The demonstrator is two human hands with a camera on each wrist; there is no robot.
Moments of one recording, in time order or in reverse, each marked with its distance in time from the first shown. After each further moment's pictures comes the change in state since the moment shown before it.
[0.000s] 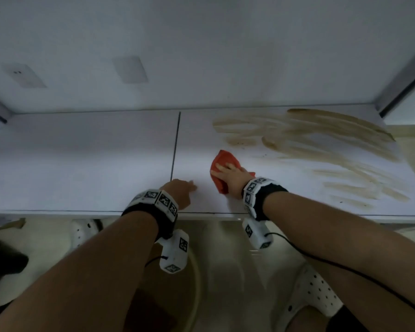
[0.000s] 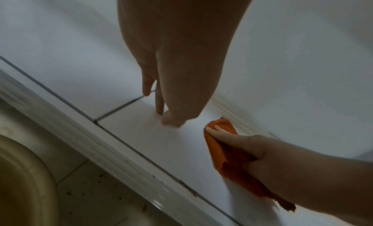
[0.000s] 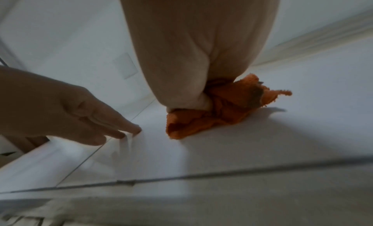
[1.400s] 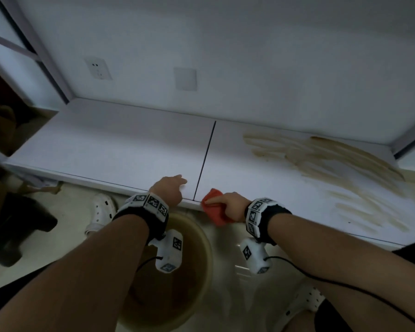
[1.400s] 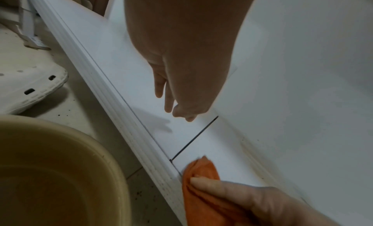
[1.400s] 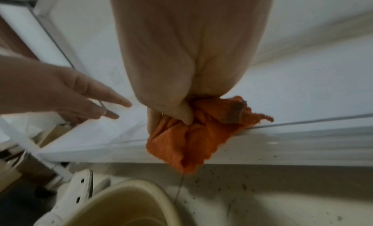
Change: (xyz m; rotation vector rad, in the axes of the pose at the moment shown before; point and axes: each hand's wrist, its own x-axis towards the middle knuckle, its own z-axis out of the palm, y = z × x) left_hand -0.091 -0.071 0.022 -0.340 0.259 -0.174; right_hand -0.077 -0.114 -0.010 0.320 -0.069 -0.117
